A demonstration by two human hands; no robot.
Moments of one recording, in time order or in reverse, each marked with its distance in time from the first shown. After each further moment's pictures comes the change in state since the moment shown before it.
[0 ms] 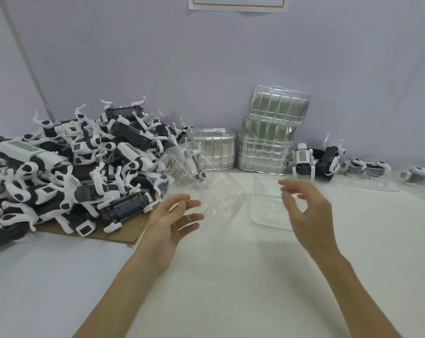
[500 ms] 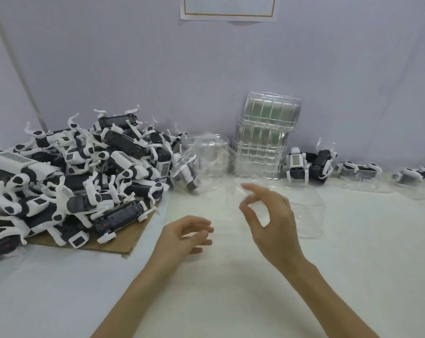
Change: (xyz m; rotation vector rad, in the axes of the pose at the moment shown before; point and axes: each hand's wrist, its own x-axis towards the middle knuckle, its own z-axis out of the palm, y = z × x) left_hand -0.005 -0.017 0.008 0.531 -0.103 -0.003; right_hand -0.015 -0.025 0.036 -0.029 -0.020 -0.288
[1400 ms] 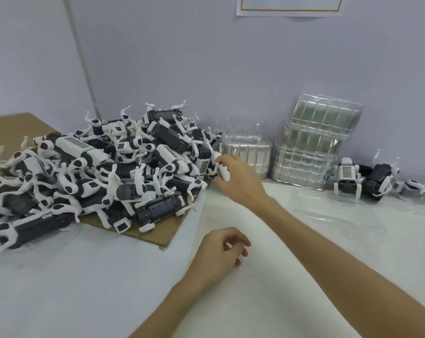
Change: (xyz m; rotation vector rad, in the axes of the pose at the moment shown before) left_hand -0.005 -0.007 0.005 0.316 0.048 0.005; right_hand 0.104 -0.002 0.147 -0.109 -0.498 0.068
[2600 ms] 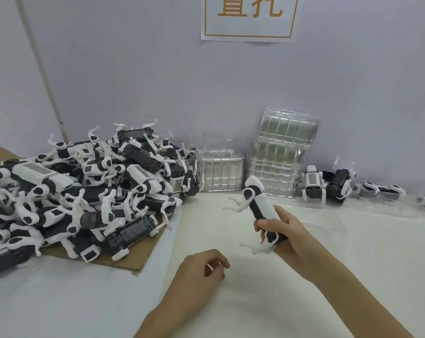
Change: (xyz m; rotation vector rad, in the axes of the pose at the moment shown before) left_hand 0.003 -0.009 0.005 0.268 -0.081 0.034; right_hand -0.132 0.033 -0.103 1.214 -0.130 0.584
